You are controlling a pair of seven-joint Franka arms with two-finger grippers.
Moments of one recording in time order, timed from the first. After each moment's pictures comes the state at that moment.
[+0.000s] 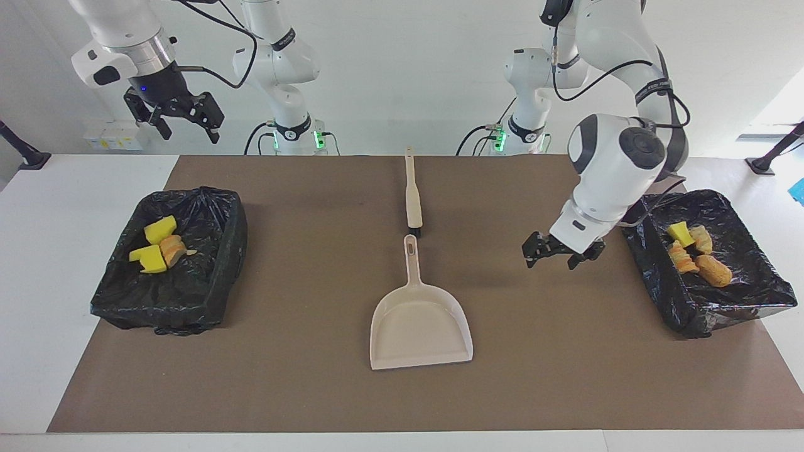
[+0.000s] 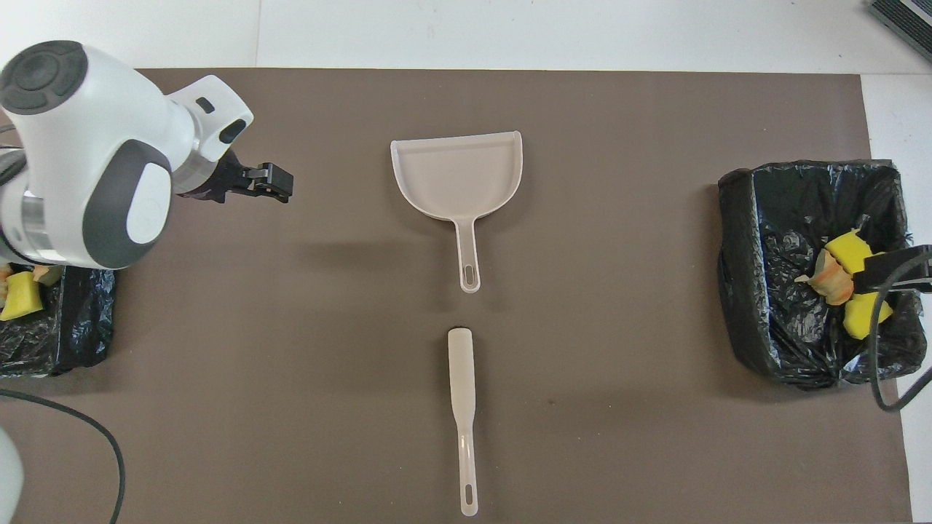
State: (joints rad) left arm -0.15 0.30 -0.05 -1.59 -0.07 1.92 -0.07; right arm 0.06 -0.10 -0.12 -1.58 -0.03 1.44 0.05
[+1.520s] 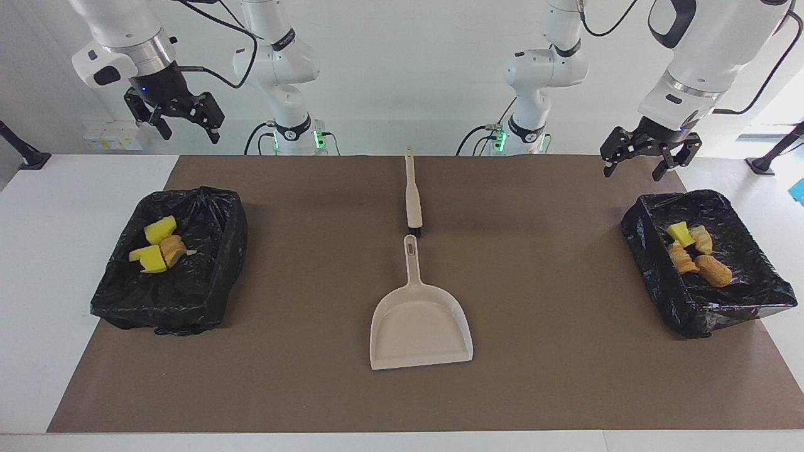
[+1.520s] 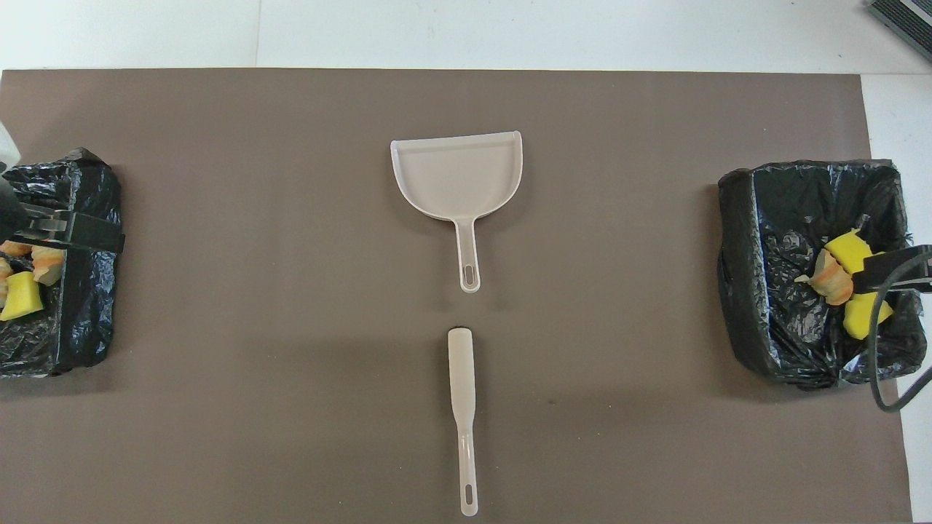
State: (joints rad) left arm -0.02 -0.03 -0.06 -1.60 0.00 1.61 0.10; right arm 0.06 -0.10 -0.12 -1.58 -0.03 1.44 0.05
